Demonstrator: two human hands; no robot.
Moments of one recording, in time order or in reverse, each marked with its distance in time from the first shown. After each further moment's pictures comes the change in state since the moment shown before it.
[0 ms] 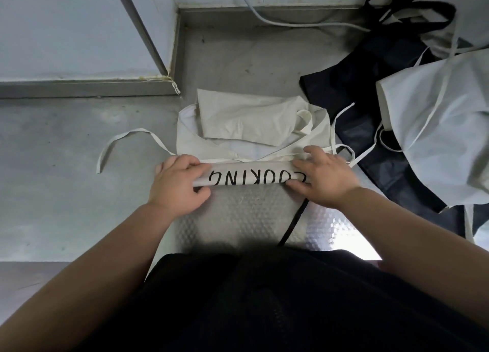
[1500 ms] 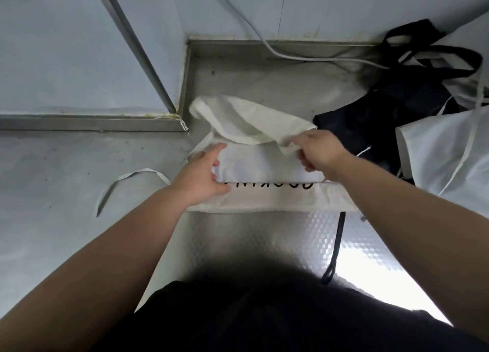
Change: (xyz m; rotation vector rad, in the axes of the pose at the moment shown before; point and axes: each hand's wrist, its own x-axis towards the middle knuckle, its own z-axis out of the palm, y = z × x) left_hand 0.110 0.006 -0.024 -0.373 -0.282 -0.166; right_hand 0.127 -0.017 -0.075 1.137 0.009 0.437
